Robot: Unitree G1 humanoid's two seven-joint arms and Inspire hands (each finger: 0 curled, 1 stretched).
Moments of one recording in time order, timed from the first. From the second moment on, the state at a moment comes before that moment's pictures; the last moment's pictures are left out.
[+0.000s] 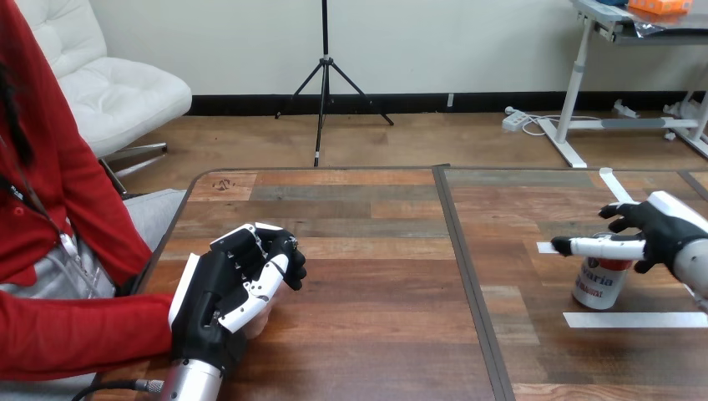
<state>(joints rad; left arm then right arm) -0.11 0.04 0.14 0.66 -0.22 -0.65 -0.41 -0.78 -0.61 0.21 1.31 -0.45 -0.12 0.12</state>
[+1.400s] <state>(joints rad) -0.11 0.04 0.14 0.66 -0.23 -0.65 -0.42 -0.77 -0.58 0.24 1.32 -0.45 -0.09 0.12</state>
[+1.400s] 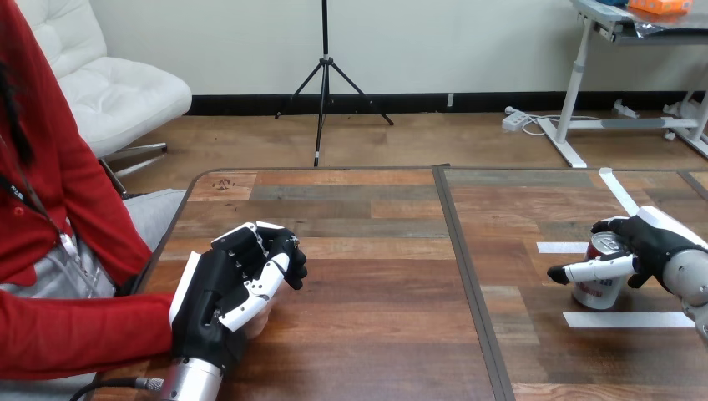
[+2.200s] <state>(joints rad) -0.11 0.04 0.14 0.66 -0.23 -0.65 -0.43 -0.77 -0.59 0.24 1.32 -0.46 -0.13 0.12</state>
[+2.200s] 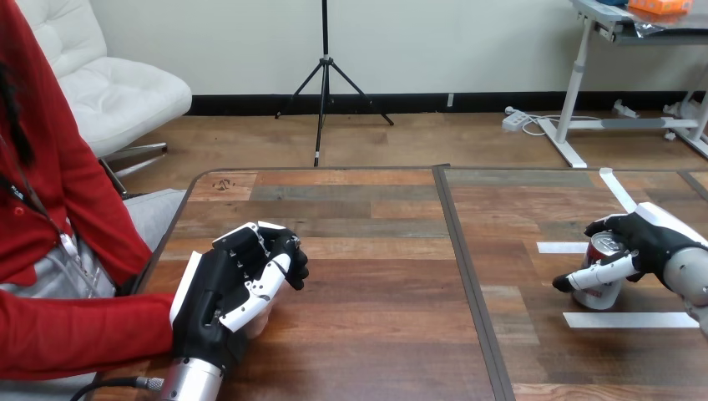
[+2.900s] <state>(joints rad) -0.11 0.04 0.14 0.66 -0.23 -0.65 -0.43 -0.77 -0.61 0.24 1.32 -0.49 -0.17 0.11</state>
